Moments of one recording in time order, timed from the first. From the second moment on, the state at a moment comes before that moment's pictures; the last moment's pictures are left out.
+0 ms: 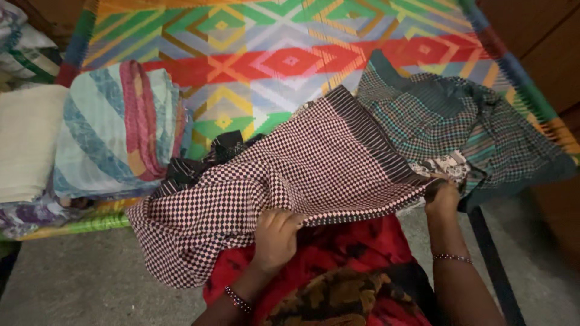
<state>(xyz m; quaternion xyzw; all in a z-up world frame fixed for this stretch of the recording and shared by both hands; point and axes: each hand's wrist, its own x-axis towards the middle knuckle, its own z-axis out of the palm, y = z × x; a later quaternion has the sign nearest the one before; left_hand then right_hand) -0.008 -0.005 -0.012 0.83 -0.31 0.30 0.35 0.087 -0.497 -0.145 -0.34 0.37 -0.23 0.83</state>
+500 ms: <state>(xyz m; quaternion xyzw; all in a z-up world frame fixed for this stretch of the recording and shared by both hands) -0.004 -0.012 0.000 0.83 -0.32 0.25 0.37 0.032 -0.287 -0.014 -0.85 -0.17 -0.05 0.50</state>
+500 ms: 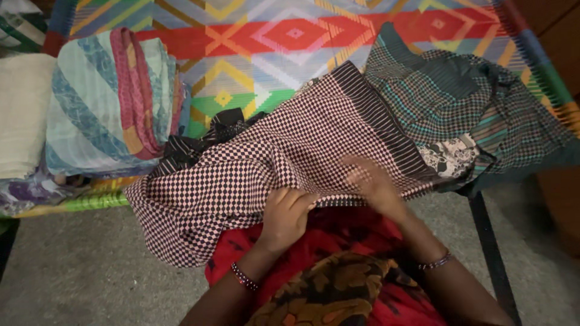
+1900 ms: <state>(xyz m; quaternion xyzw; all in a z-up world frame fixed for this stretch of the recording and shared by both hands) 0.048 0.061 0.053 0.88 -0.29 0.18 0.32 0.054 -0.309 0.070 -0.86 -0.08 -0.33 0.38</state>
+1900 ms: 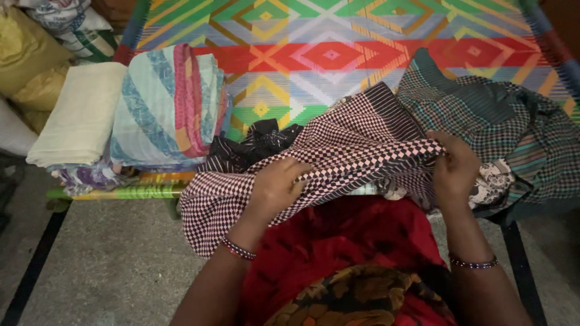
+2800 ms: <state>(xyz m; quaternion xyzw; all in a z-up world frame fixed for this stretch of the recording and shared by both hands) 0.145 0.028 -0.042 0.99 -0.12 0.07 -0.03 0.051 -0.266 0.117 -0.81 -0.13 -0.35 0.46</state>
